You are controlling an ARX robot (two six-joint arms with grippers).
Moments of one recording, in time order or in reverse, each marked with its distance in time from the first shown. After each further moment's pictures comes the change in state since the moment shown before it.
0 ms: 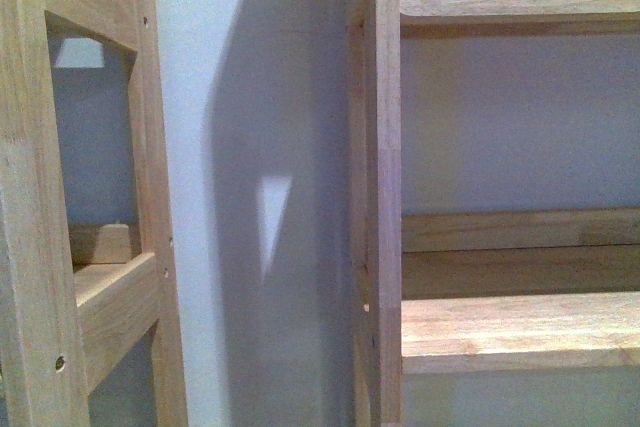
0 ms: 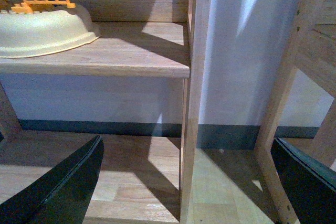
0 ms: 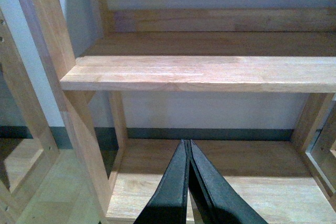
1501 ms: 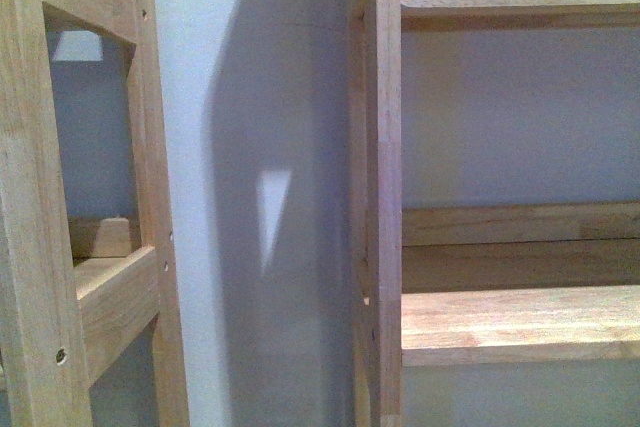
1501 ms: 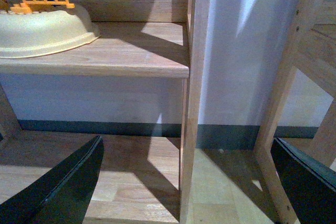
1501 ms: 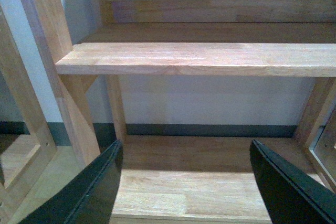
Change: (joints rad) left arm 0.000 0.000 0.000 0.000 0.000 0.000; right arm -0.002 -0.109 -0.123 0.025 -0.003 -0.002
